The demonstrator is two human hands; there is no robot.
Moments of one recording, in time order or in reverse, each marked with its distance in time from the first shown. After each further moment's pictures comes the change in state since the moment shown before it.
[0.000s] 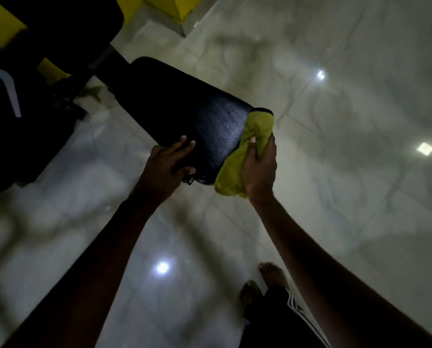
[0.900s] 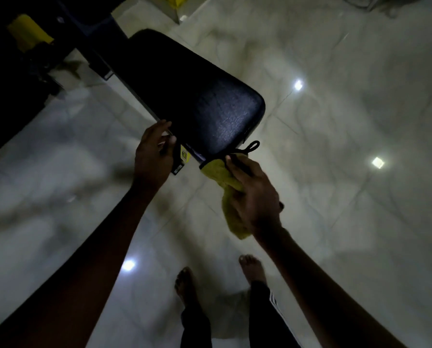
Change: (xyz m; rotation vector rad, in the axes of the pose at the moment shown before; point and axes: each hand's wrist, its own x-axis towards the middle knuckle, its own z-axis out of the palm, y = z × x) left_hand -0.025 -0.015 0.015 -0.511 0.376 -0.220; right_hand -0.084 0.018 -0.043 -0.669 -0.372 -0.555
